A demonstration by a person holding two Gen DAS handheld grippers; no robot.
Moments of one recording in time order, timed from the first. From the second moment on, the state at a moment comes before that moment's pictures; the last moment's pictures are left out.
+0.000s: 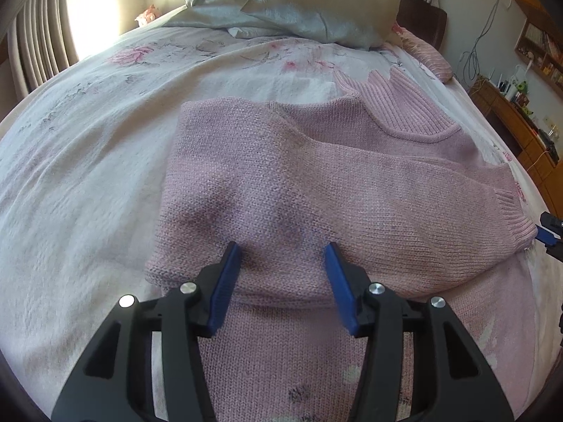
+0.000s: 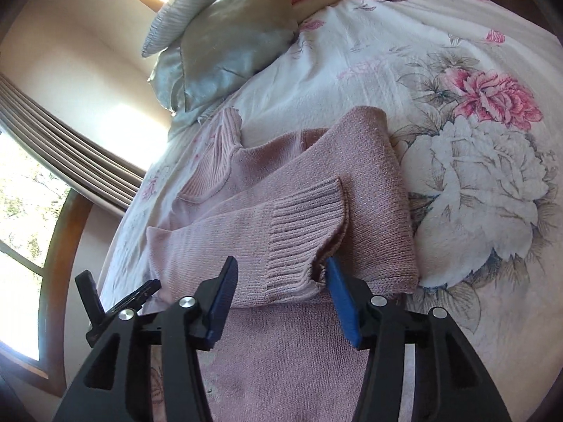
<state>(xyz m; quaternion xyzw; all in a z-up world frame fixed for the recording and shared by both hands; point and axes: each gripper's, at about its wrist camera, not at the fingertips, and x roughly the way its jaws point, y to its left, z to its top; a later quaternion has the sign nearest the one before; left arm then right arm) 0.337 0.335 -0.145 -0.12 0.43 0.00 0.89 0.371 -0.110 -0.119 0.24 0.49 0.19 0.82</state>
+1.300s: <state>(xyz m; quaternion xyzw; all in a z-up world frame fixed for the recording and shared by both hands) 0.543 0.321 -0.110 -0.19 0.48 -0.11 0.85 0.567 0.026 -0.116 0.10 0.55 0.21 0.80</state>
